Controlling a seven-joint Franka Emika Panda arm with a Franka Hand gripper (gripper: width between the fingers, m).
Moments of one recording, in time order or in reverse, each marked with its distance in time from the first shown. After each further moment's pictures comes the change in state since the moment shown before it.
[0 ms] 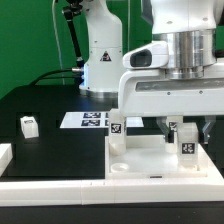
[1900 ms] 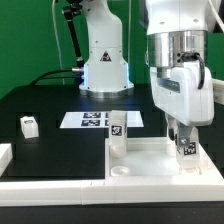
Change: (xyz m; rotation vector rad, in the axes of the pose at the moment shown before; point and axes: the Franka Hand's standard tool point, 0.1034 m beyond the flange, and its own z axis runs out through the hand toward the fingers) arm -0.008 0.011 0.002 0.014 0.075 1.117
